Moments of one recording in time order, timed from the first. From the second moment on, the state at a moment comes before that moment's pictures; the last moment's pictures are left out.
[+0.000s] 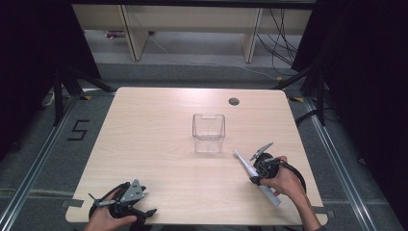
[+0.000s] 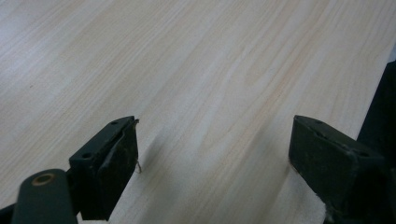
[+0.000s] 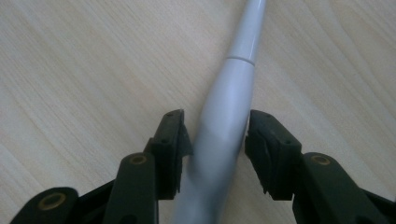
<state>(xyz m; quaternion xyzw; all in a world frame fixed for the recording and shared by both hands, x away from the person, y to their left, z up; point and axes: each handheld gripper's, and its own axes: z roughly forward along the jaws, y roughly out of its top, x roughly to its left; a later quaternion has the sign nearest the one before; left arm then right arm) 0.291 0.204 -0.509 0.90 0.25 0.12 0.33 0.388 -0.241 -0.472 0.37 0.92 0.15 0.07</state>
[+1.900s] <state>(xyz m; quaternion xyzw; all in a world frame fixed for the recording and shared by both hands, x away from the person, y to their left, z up) 0.292 0.202 -0.510 0.90 0.25 0.12 0.33 0.410 -0.231 -0.468 0.33 0.94 0.06 0.04</state>
